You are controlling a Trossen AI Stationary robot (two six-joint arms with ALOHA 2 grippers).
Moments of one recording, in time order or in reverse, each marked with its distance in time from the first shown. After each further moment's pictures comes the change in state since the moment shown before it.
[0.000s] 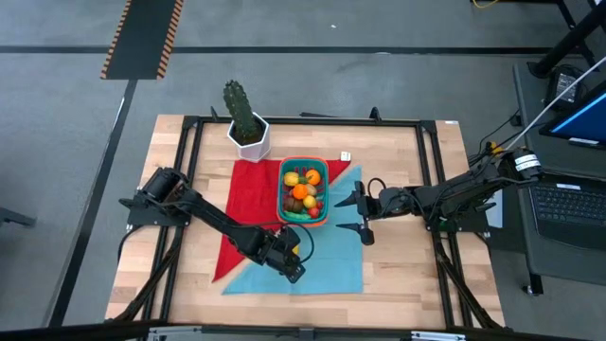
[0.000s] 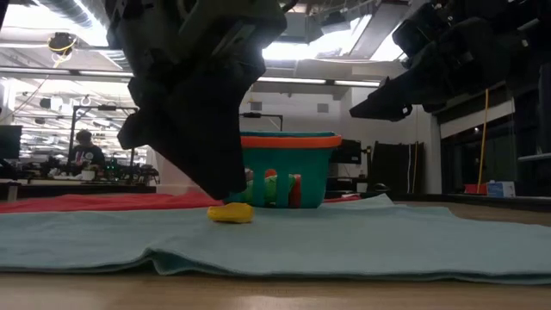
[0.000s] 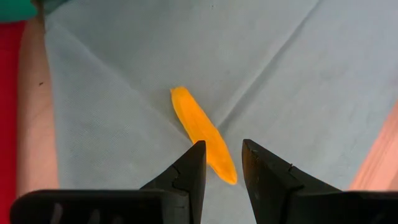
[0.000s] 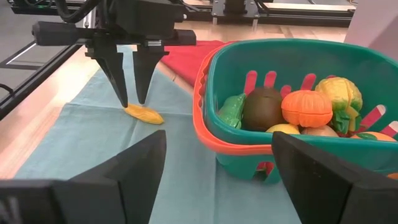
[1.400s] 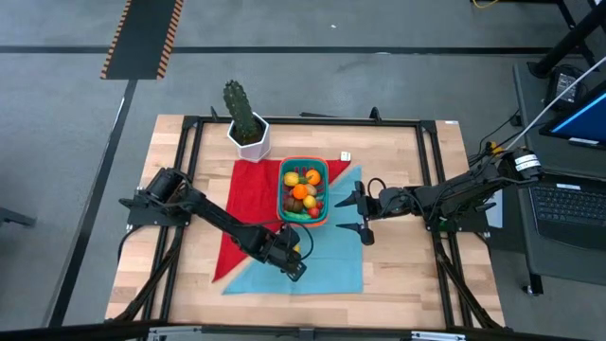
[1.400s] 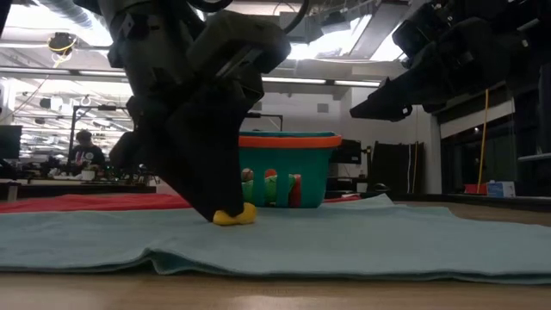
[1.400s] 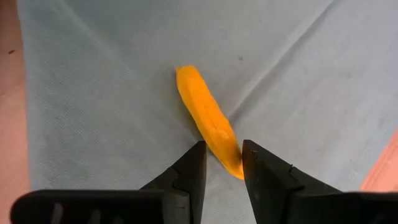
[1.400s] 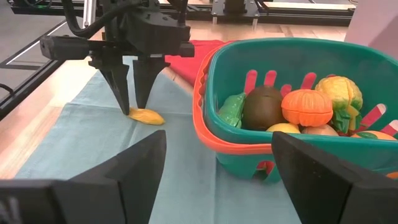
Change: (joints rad) left arm 0.021 0.022 -0.033 0.063 0.072 -0.071; right arm 0.000 0.000 0.000 -0.002 0.000 0.003
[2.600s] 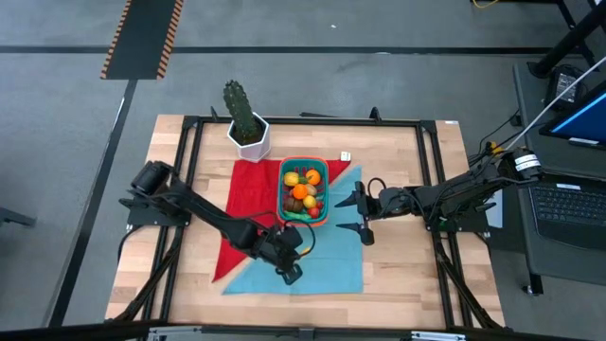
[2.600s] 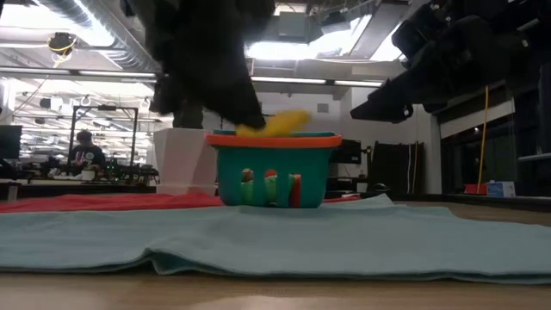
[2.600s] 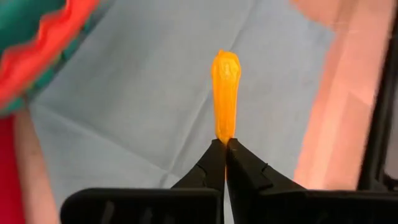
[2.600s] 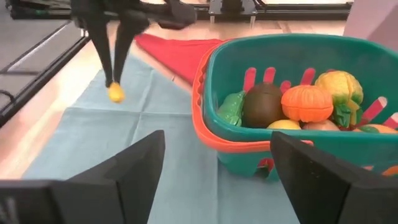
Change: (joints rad) left arm -0.012 -0.126 0.000 0.033 -0.068 0.318; right arm 0.000 0.000 0.000 -0.004 0.000 0.030
